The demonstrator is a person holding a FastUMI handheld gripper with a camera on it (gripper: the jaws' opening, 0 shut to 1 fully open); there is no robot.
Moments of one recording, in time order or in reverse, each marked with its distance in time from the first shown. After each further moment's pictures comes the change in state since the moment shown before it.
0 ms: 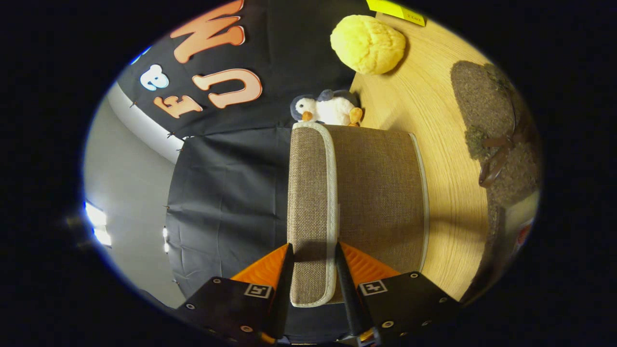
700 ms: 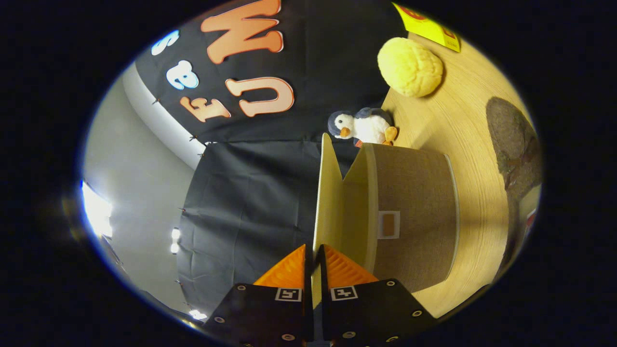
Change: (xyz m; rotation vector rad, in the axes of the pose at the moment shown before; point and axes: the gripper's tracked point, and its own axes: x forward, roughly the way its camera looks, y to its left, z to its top) arm -0.004 0.092 0.002 -0.131 -0.104 0.064
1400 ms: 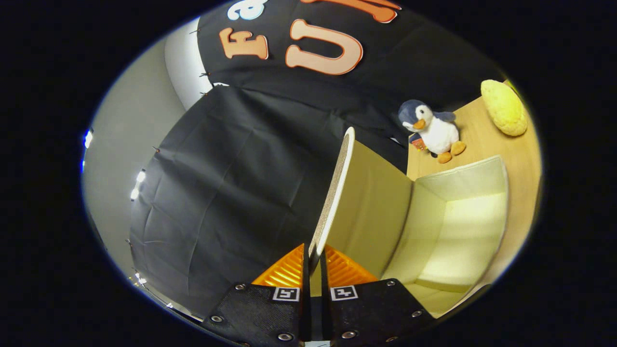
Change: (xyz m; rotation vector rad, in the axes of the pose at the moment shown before) arm 0.154 0.114 -0.067 -0.315 0.148 -0.143
